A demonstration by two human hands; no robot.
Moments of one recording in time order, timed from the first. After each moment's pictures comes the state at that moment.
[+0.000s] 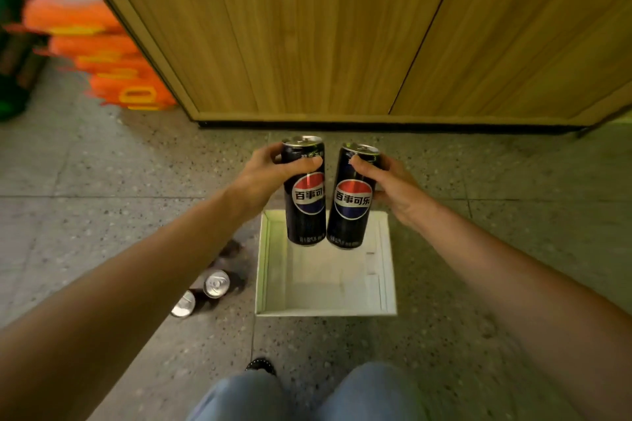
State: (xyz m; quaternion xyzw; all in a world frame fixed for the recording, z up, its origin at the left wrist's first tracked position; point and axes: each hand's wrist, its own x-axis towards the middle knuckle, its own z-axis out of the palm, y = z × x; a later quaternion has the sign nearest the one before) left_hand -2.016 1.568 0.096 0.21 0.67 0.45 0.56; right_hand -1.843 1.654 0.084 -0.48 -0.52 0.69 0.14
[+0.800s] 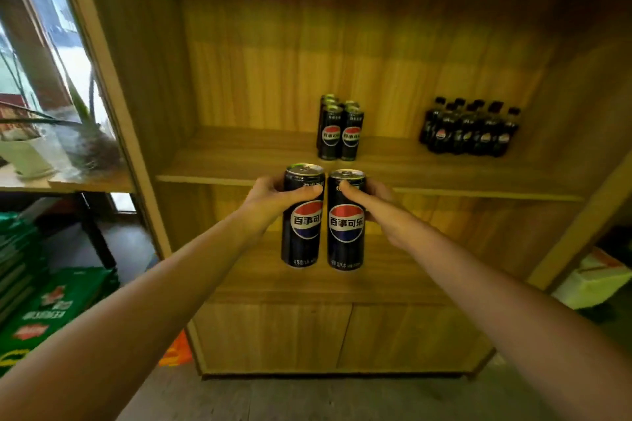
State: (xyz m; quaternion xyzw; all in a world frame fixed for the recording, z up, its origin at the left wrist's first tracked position) left_hand -2.023 1.659 0.831 0.42 0.59 0.57 0.39; right_hand -1.866 1.745 0.831 -0.36 -0.69 0.56 0.29
